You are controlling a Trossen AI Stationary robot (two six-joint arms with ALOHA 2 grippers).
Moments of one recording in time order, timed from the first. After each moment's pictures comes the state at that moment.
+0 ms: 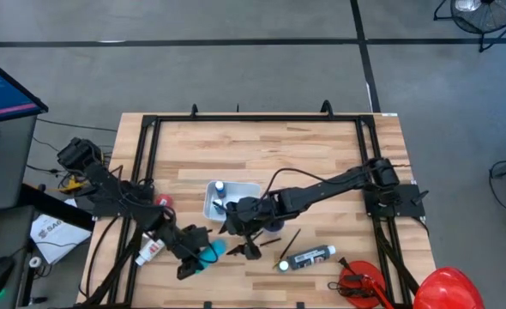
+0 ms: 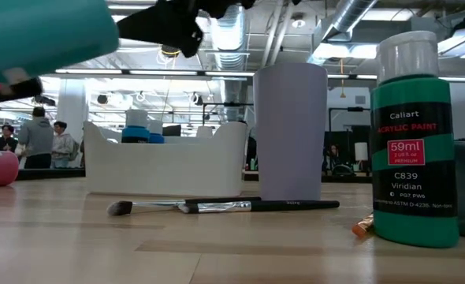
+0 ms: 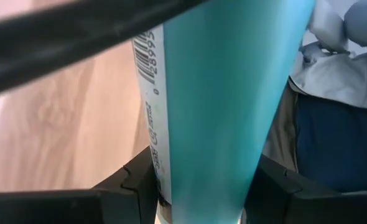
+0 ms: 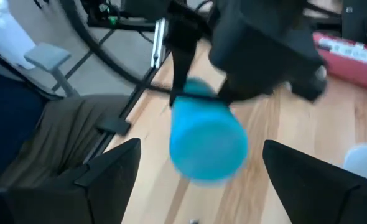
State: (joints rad) left arm -0.65 1.39 0.73 -0.20 0.02 -0.94; right arm 0.25 2.04 1.56 -0.07 -0.24 0.05
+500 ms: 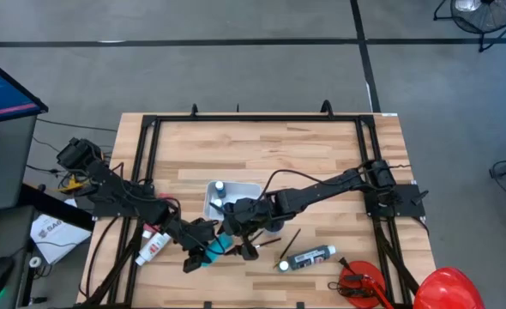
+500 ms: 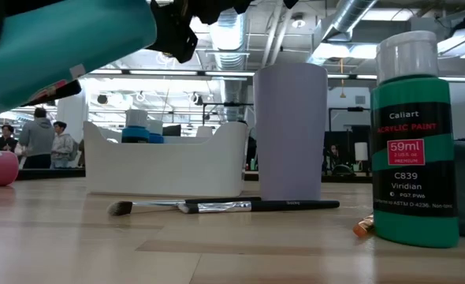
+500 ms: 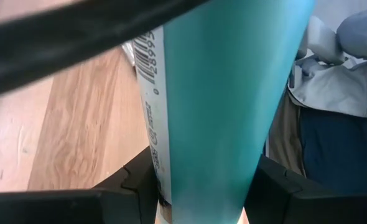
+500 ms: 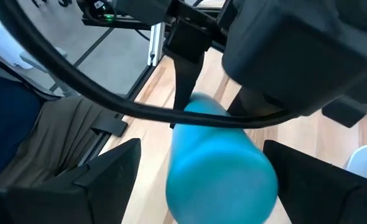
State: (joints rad) left arm -0.57 1.39 0.73 -0.15 0.03 -0.81; right arm 0.25 2.07 1.59 -0.08 -0.24 0.06
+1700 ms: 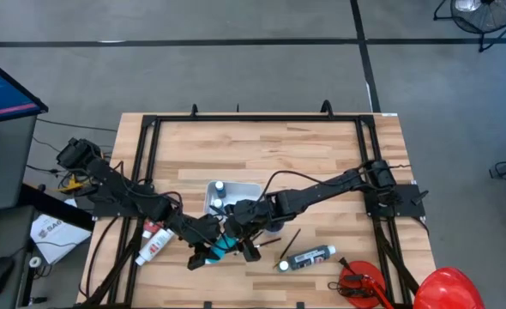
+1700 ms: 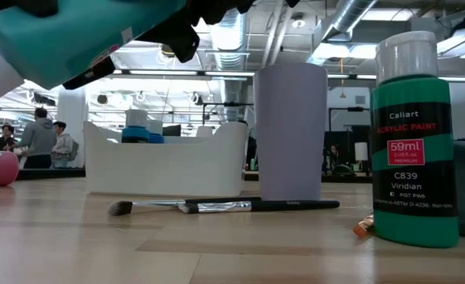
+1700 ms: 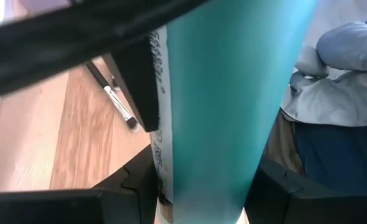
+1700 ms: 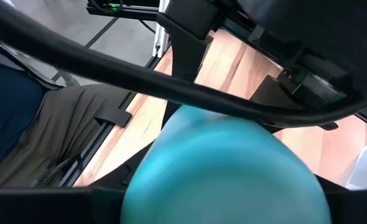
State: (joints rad) left arm -0.52 1.39 0.77 -0.10 0.02 -0.67; right arm 0.25 2.07 1.59 -0.11 -0.24 0.03
